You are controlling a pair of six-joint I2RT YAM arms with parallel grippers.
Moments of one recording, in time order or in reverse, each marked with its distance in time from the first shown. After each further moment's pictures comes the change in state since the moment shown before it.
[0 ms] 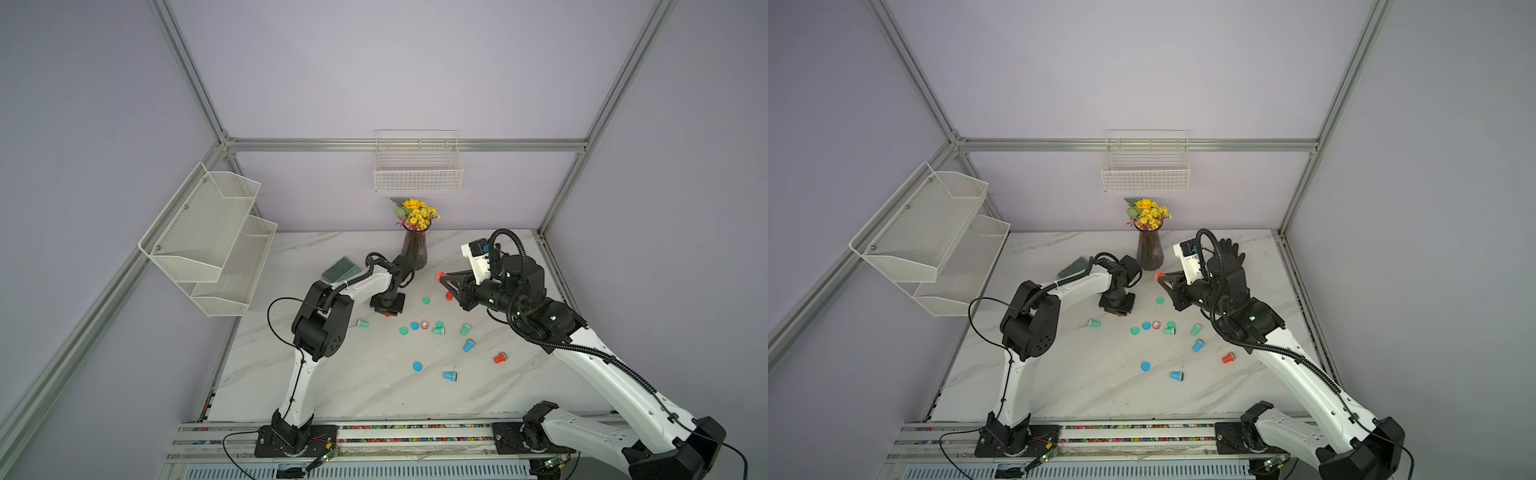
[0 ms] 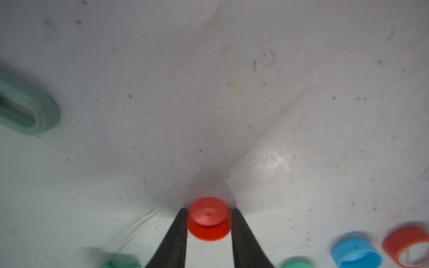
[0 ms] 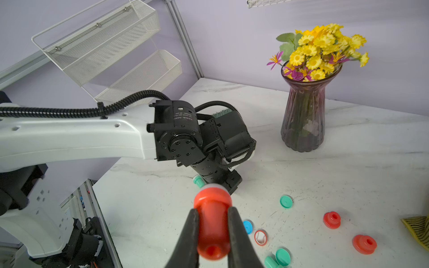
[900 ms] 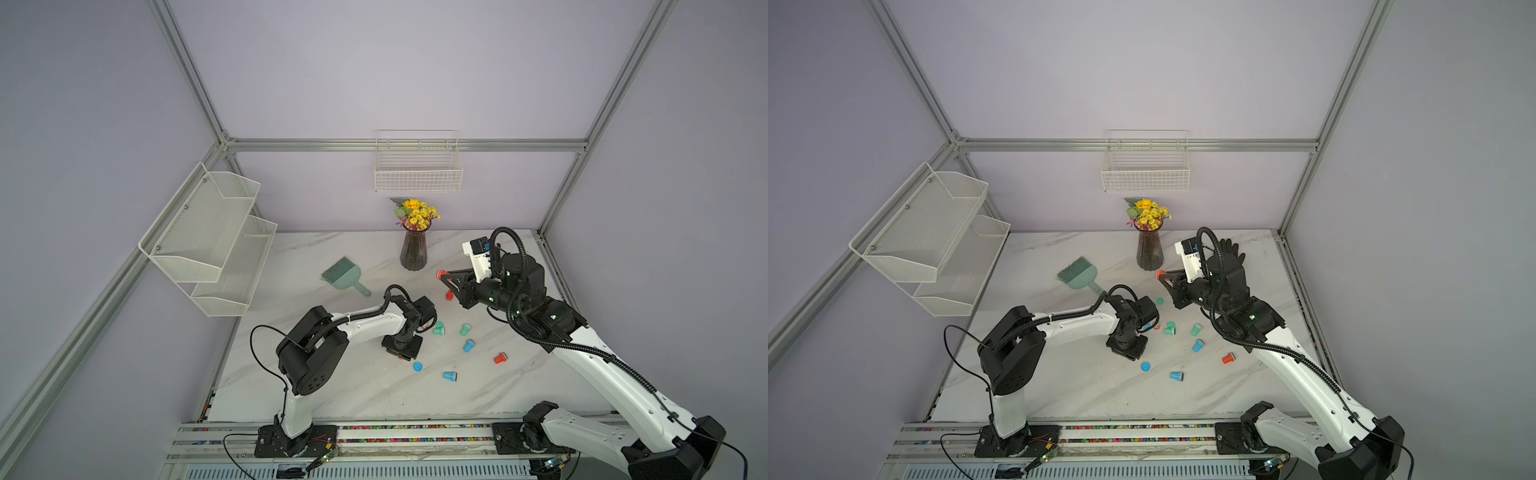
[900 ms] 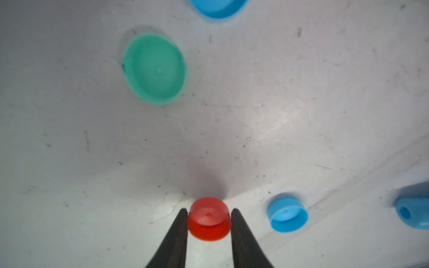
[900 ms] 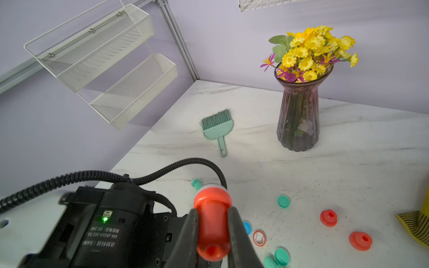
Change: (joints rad) left arm -0.313 -0.258 -0.349 0.037 0.078 -0.132; right arm 0.000 0.008 0.010 -0.002 0.032 0.030
